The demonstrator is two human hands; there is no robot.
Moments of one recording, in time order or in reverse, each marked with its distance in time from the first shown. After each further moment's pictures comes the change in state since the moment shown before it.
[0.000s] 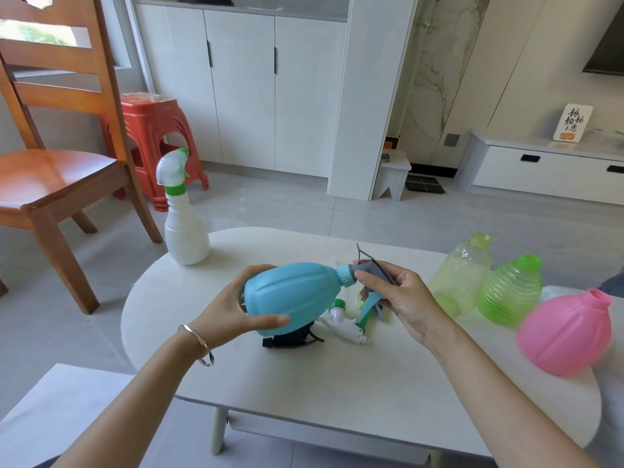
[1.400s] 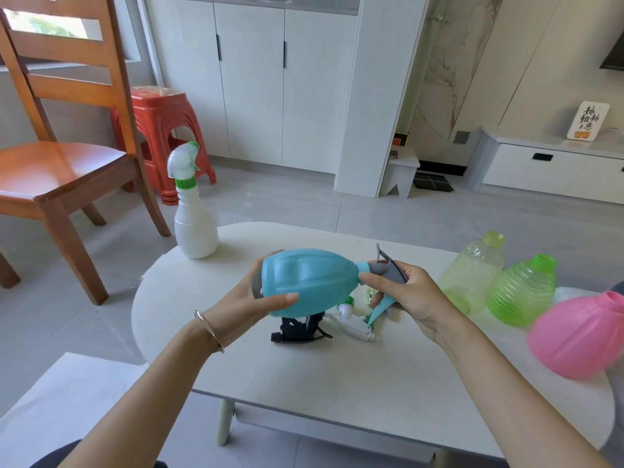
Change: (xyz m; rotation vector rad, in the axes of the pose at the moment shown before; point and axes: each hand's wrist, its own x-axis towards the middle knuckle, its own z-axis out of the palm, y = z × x) left_hand 0.004 -0.001 0.008 -0.473 -0.098 -0.122; right_hand -0.001 -0.008 0.005 -0.093 -0.018 0.042
